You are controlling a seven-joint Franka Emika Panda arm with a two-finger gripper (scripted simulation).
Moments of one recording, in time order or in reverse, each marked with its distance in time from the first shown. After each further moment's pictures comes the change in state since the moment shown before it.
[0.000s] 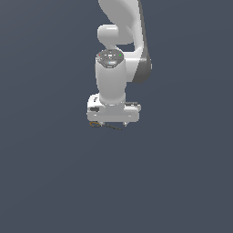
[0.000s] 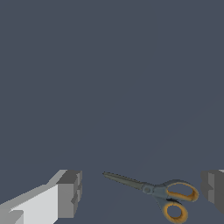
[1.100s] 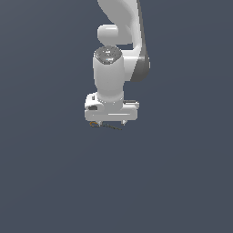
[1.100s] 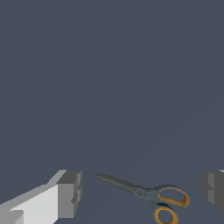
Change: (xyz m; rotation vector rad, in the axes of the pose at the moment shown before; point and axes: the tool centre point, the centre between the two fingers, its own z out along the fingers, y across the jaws) arm 0.002 0.008 -0.006 -0.008 0.027 -0.055
